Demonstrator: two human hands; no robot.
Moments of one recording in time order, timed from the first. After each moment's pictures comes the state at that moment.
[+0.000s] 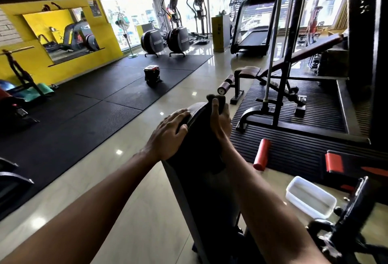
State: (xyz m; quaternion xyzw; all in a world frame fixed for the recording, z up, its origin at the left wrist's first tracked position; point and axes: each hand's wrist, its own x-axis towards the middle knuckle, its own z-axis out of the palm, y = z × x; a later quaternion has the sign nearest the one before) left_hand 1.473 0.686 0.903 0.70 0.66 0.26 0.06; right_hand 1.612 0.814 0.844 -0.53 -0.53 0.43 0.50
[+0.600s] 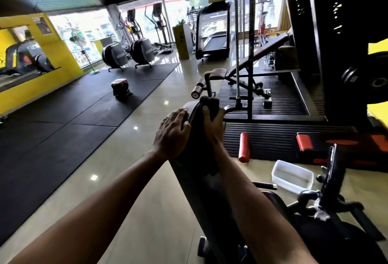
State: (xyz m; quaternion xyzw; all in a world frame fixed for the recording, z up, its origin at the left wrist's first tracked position) left_hand 1.472 0.685 0.903 0.73 0.64 0.24 0.06; right_hand 1.596 0.754 0.844 -0.51 -0.45 0.42 0.60
